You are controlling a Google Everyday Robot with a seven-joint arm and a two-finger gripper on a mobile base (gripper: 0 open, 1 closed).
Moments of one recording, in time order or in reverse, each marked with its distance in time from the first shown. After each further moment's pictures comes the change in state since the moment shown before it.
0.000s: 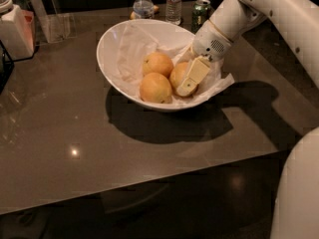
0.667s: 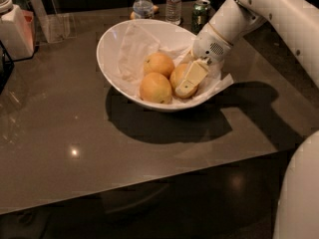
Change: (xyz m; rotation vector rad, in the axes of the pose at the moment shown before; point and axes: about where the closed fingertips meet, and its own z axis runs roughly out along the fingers) arm 0.008 -0.001 0.005 0.012 0.017 0.028
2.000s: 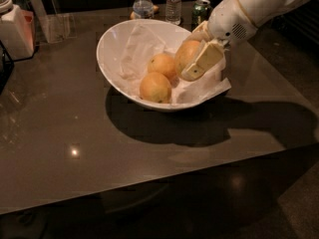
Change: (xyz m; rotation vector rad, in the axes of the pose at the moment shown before) arm -0.039 0.039 -0.069 0.150 -0.141 -0.141
